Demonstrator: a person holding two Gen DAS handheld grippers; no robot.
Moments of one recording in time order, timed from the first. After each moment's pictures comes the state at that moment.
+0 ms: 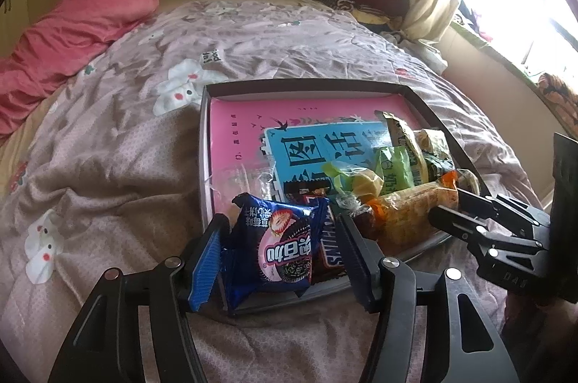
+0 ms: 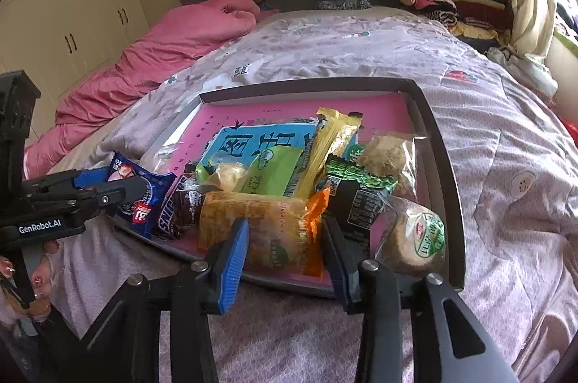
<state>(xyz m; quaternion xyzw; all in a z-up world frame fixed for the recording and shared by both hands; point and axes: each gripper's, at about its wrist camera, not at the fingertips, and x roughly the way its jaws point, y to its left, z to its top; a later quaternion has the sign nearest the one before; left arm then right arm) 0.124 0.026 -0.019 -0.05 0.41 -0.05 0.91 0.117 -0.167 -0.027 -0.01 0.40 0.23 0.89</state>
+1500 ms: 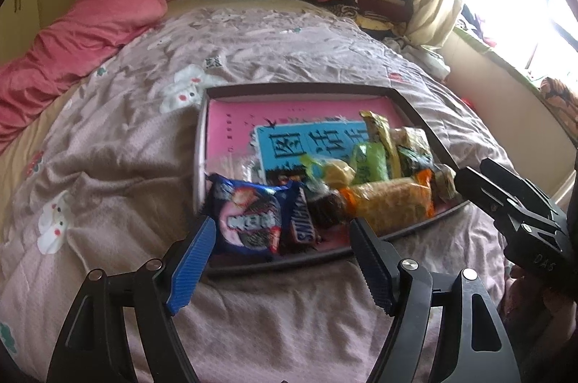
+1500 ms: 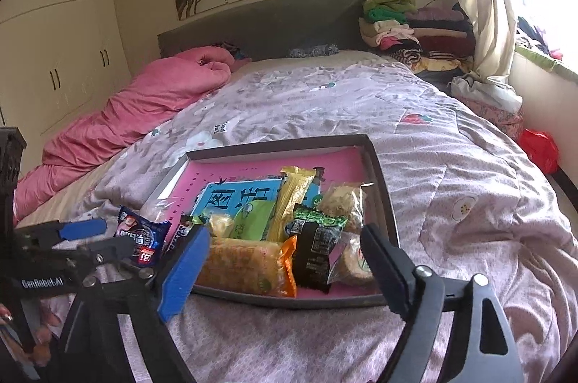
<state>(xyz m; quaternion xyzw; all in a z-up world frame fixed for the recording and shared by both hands) 0.091 0.004 -0.002 -0.05 0.41 -0.04 0.91 0.086 -0.191 0.017 0.02 0.32 0.17 0.93</state>
